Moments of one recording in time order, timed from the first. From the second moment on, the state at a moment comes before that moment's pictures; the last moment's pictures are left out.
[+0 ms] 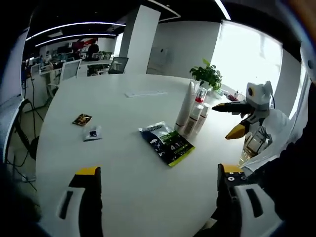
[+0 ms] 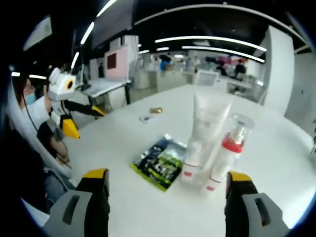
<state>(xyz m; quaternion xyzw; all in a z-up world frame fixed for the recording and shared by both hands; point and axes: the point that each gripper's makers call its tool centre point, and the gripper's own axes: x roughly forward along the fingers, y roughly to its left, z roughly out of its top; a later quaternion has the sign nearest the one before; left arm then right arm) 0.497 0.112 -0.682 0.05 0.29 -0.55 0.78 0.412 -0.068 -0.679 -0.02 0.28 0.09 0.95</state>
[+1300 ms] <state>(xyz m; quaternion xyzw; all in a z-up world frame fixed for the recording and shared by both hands) 0.499 0.130 -0.683 0.03 0.30 -0.54 0.79 0.432 -0.043 -0.648 -0.06 0.27 0.13 0.95</state>
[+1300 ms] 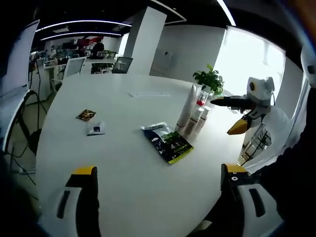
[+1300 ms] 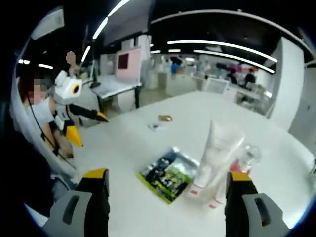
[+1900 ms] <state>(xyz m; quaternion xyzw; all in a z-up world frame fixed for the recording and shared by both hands) 0.506 0.149 -0.687 0.00 0.31 -0.51 0.80 0.475 -0.003 -0.641 -0.10 0.26 0.20 0.94</state>
